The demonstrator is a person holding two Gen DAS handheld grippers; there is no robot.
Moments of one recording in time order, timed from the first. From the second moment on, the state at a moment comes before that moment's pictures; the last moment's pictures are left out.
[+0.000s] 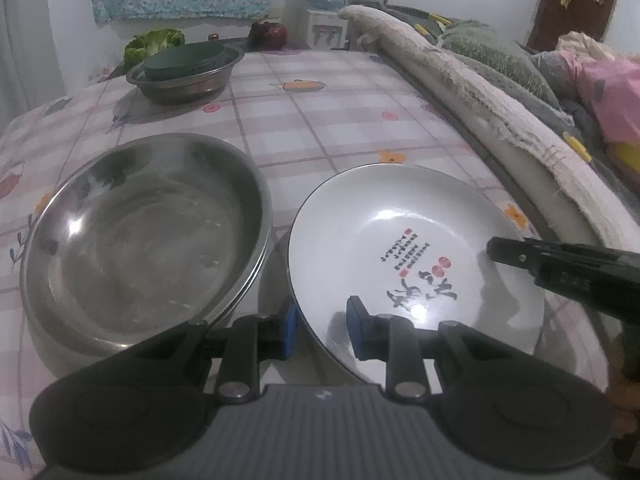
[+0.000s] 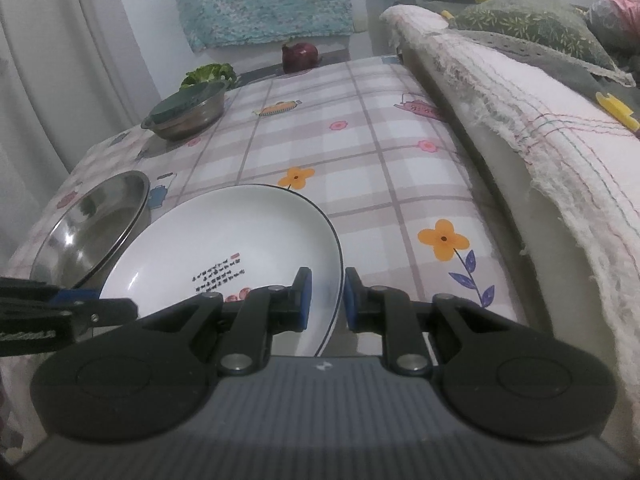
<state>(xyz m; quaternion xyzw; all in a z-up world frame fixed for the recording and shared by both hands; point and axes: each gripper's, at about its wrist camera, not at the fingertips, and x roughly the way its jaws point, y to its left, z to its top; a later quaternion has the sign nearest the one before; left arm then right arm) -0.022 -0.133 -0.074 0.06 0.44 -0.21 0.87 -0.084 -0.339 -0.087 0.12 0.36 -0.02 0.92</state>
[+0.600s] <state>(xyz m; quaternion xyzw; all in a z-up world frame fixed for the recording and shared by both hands) -0.016 -0.139 -0.081 0.06 0.43 -0.20 0.88 -0.089 -0.337 -0.091 0.12 0.36 -0.02 0.93</state>
